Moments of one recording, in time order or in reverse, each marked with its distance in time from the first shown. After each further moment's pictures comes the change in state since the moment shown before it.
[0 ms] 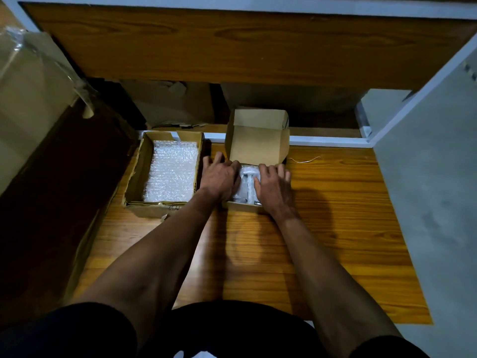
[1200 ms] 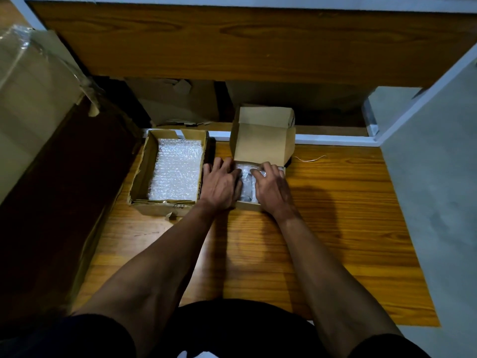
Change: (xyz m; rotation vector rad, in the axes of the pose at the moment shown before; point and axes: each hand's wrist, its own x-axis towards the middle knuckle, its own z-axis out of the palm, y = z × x) left_hand -0.024 -0.004 0.022 0.013 0.167 -0.013; right_hand 0.003 -0.002 0.018 0.168 0.016 -0.157
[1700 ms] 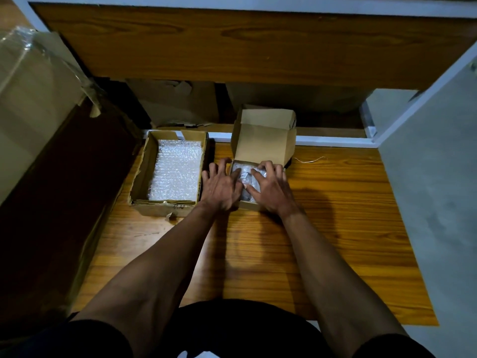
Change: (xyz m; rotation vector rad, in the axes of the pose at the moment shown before) left_hand -0.002 0.003 0.005 -0.157 -0.160 -0.131; right_hand 0.000 0.003 -0.013 0.014 -0.145 0.044
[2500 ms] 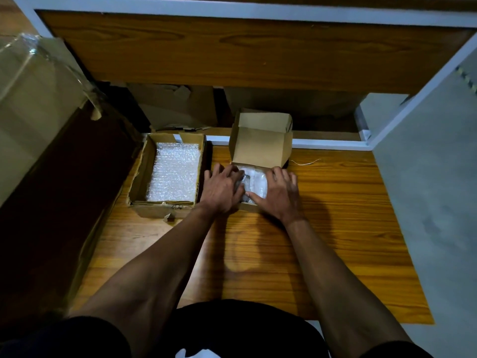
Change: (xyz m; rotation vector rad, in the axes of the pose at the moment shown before) left_hand -0.003 0.004 -0.009 -0.007 -0.005 0.089; right_hand -0.023 0.005 -0.016 -0.113 0.129 0.084
